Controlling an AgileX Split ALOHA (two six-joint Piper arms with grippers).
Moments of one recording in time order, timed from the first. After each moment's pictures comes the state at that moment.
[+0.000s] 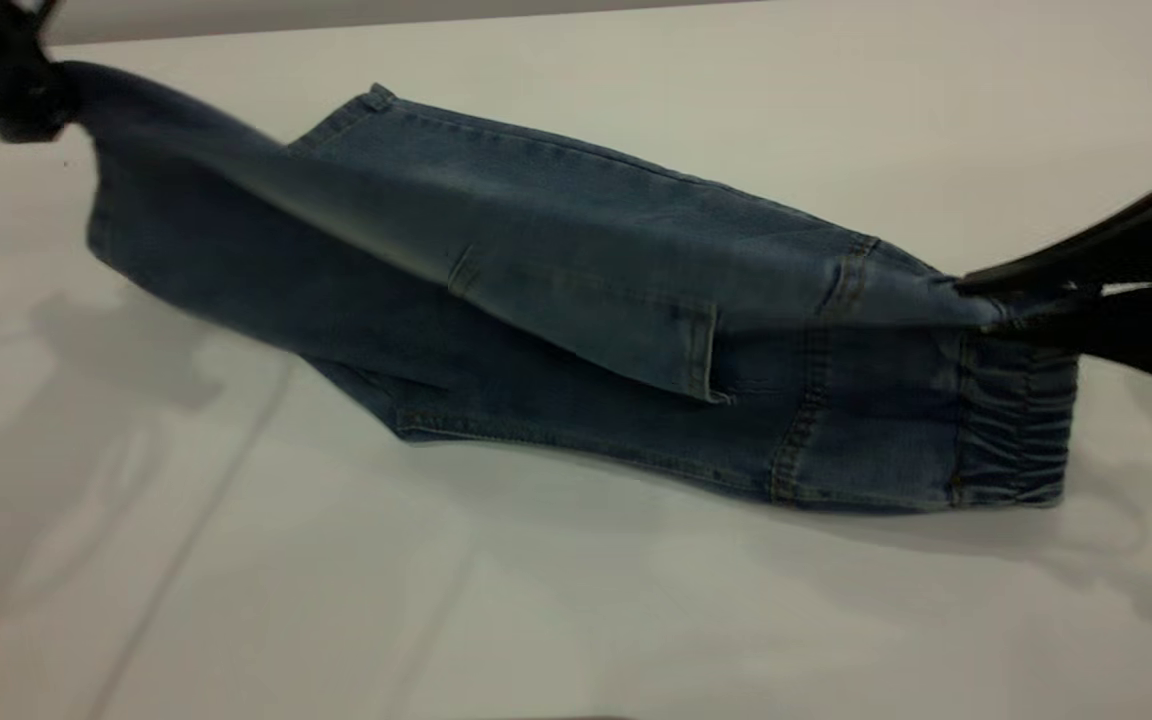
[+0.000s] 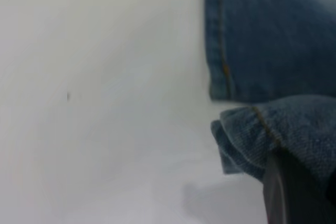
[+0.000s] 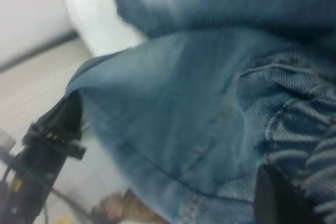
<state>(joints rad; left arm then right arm) -0.09 1.74 -0.90 -0.03 0.07 0.60 -0.16 1.97 -0.40 1.83 1.07 -1.07</state>
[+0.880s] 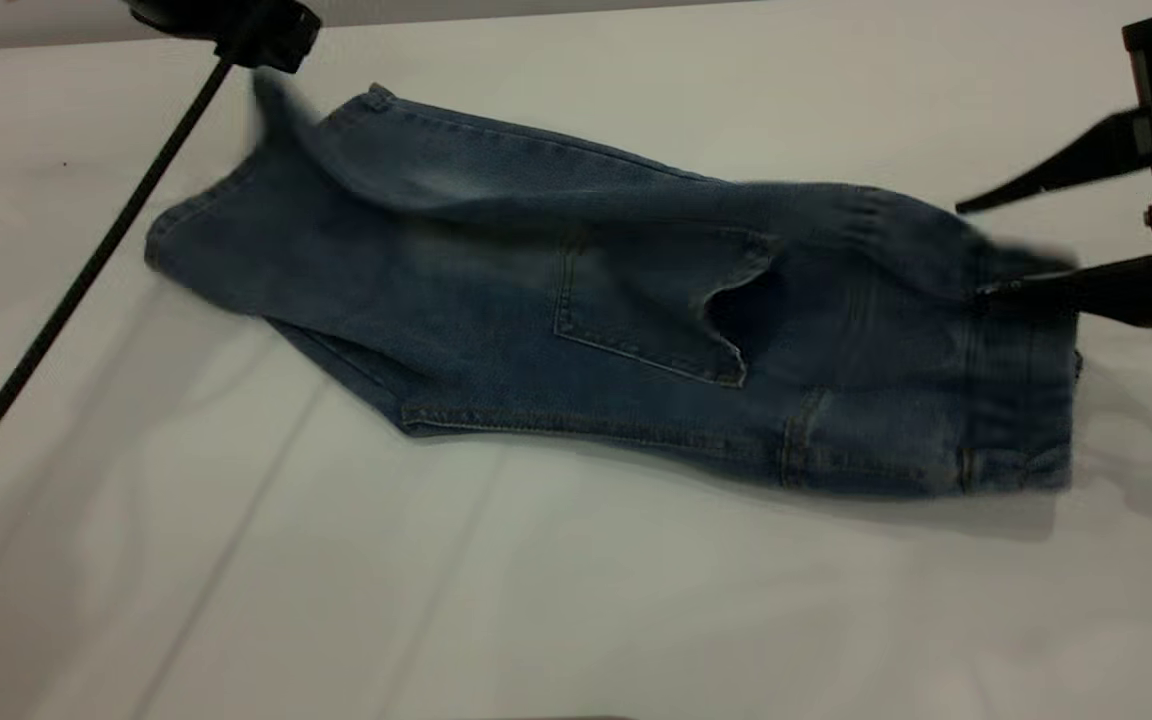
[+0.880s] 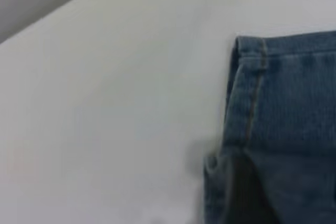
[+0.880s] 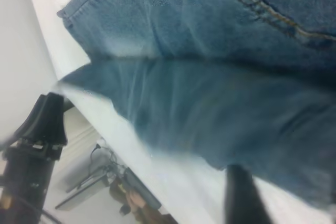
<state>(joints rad) -0.19 2.12 -1.32 -0.03 0.00 0.34 -0.16 2.02 -0.58 1.82 0.96 -0.87</state>
